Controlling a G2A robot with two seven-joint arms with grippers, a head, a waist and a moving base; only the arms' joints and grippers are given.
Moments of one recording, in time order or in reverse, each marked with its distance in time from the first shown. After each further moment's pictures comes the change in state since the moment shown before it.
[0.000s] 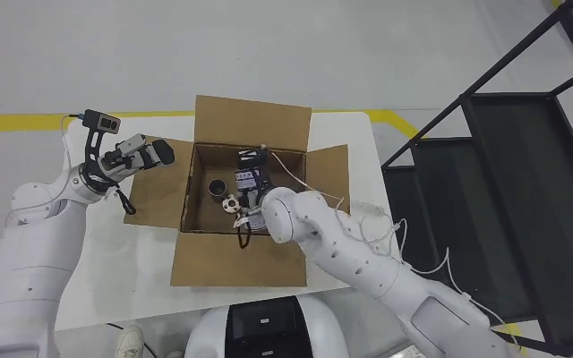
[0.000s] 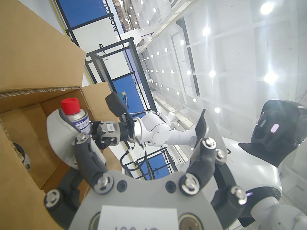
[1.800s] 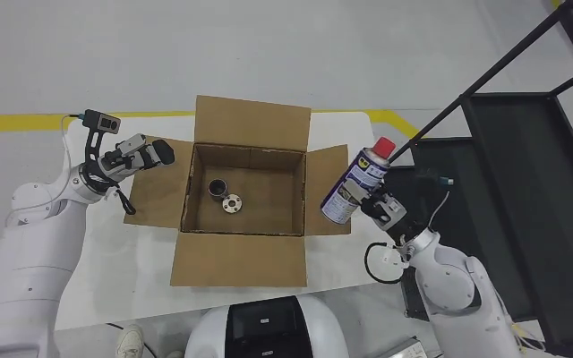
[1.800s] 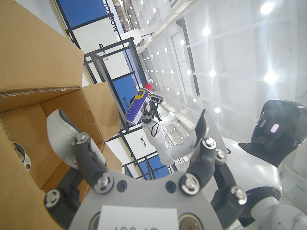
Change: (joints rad) left arm 0.000 0.000 0.000 0.000 0.000 0.000 0.000; right arm -0.878 0.146 0.928 -0.458 0.527 -0.960 -0.631
